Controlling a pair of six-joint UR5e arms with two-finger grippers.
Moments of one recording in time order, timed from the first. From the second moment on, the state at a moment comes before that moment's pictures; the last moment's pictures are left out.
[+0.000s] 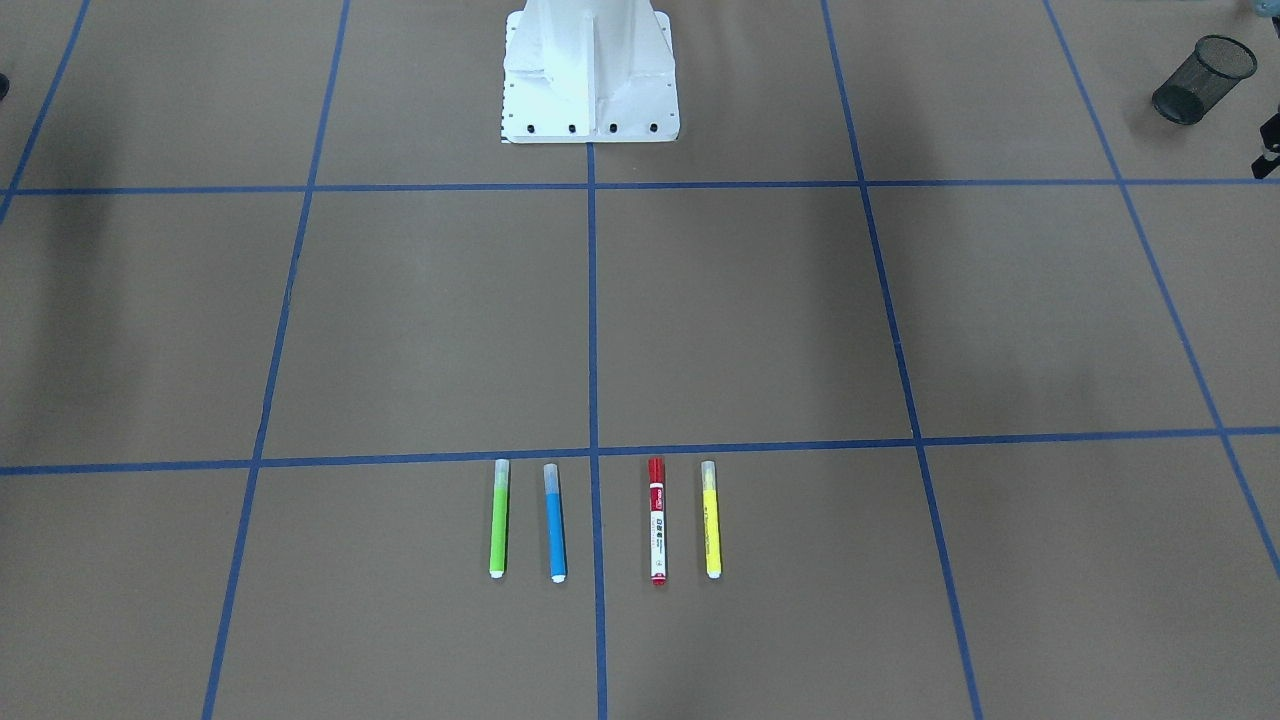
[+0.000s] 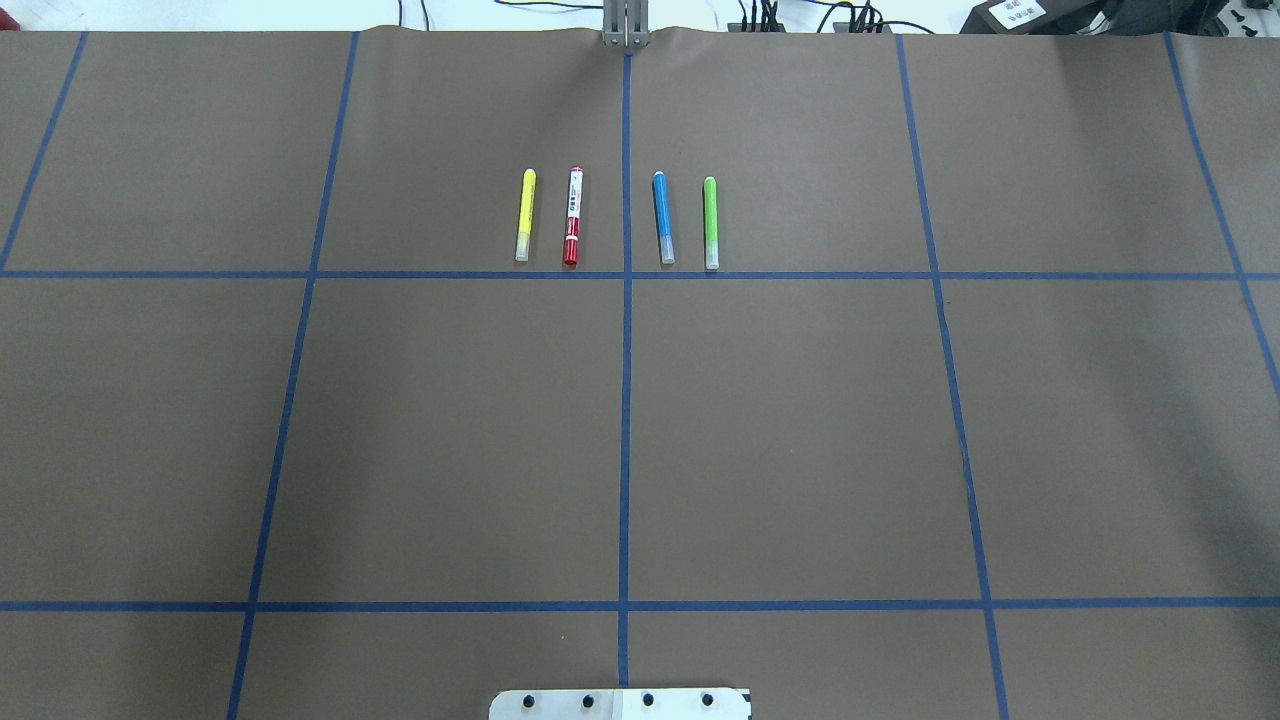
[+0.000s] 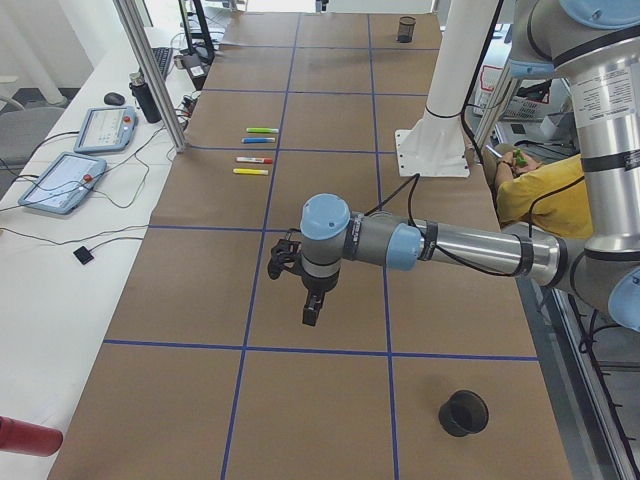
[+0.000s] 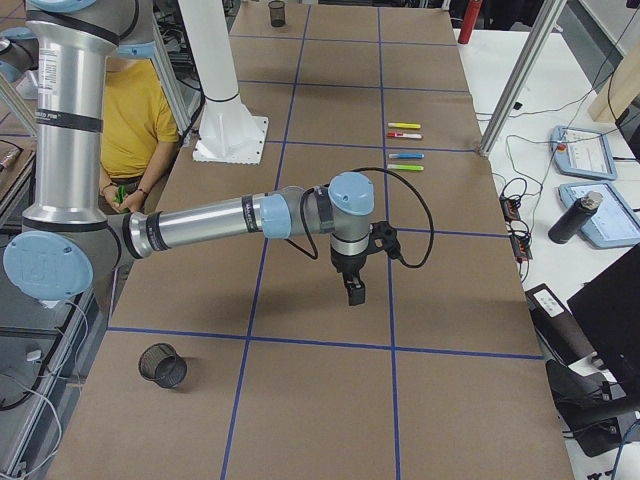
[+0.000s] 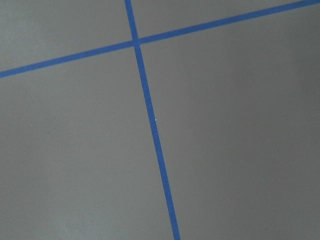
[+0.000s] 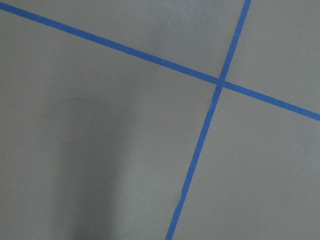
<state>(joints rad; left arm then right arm) -1.48 -1.34 -1.97 -1.62 -2.31 0.04 1.45 -1.66 1.90 -1.62 2.25 -0.14</state>
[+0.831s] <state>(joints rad) -1.39 -1.74 -1.85 -1.67 -2.41 -0.28 1.40 -1.48 1.87 -1.49 2.29 0.15</state>
